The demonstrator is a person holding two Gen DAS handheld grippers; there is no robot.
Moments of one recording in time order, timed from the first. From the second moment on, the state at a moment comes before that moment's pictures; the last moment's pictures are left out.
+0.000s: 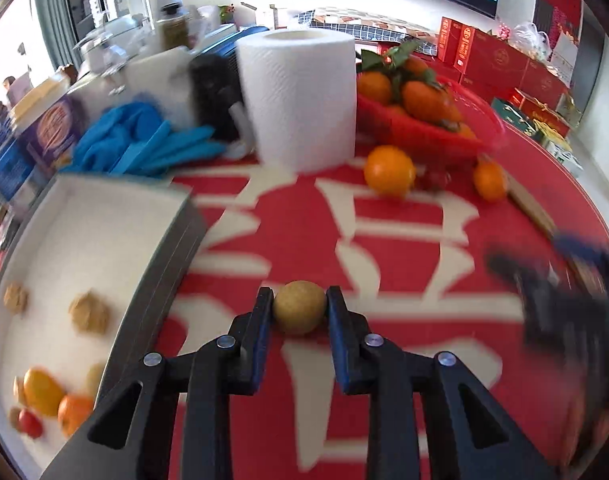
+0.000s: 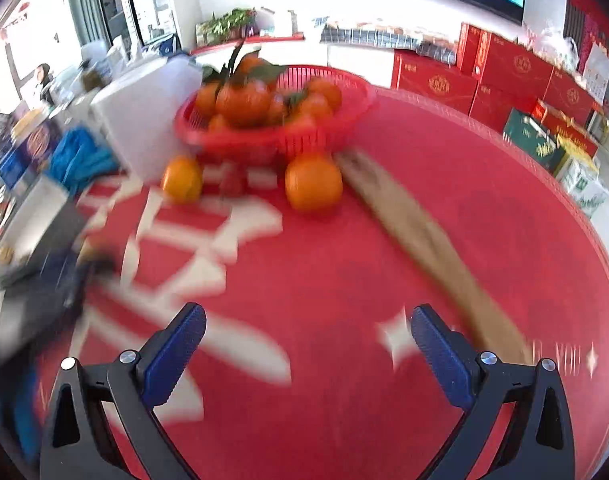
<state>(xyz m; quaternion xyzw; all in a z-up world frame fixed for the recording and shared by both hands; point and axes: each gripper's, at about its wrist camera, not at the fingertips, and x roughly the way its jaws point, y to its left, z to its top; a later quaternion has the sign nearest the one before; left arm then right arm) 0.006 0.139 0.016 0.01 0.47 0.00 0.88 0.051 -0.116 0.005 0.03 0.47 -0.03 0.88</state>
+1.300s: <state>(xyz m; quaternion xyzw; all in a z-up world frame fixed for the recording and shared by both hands) -0.069 0.167 0.025 -0.01 0.45 -0.03 0.89 -0.023 -0.081 0.035 0.07 0.44 0.05 0.89</state>
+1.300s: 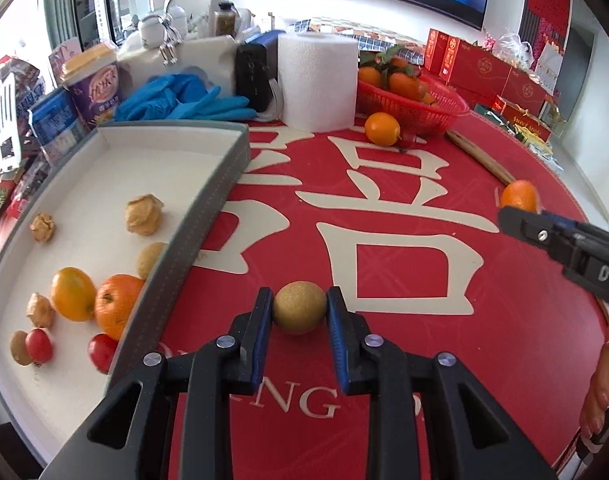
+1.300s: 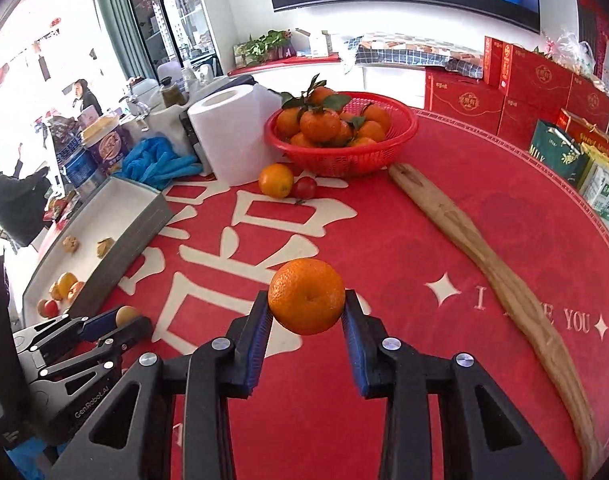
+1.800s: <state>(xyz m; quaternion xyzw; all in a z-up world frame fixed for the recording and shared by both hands) -0.090 0.244 0.074 -0.03 0.39 0.04 0.92 -0.016 -0.019 0.048 0.05 0.44 0.11 0.89</state>
